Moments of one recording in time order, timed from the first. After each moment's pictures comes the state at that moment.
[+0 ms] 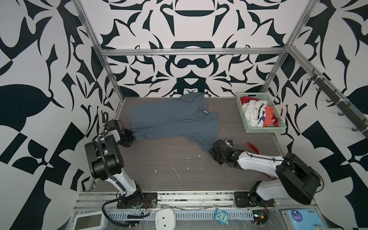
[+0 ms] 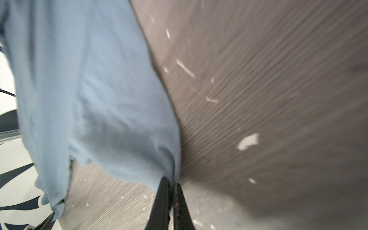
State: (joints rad) left arm 0.39 1.68 0.94 -0.38 0.45 -0.77; right arm 0.73 1.33 0.54 -0.14 0.18 1.51
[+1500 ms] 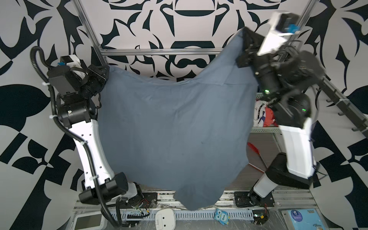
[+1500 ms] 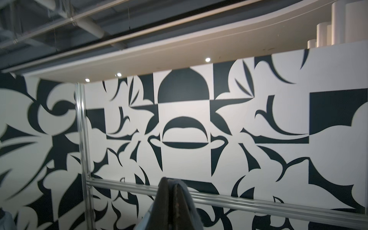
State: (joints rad) left arm 0.38 1.45 1.95 -0.52 0.63 -0.89; right arm 0.71 1.75 2.63 -0.46 0.38 -0.15
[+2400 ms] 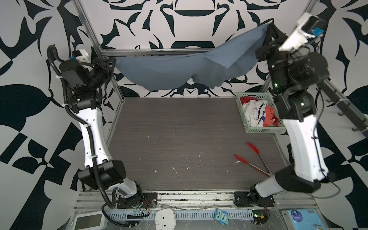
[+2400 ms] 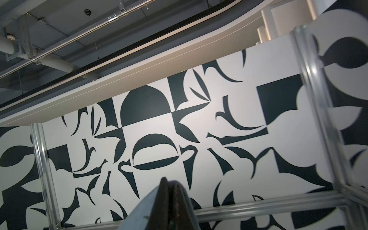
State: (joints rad) left arm 0.34 1.50 1.83 -0.24 0.73 -1.06; right arm 0.38 1.42 2.12 -0.17 0.26 0.15
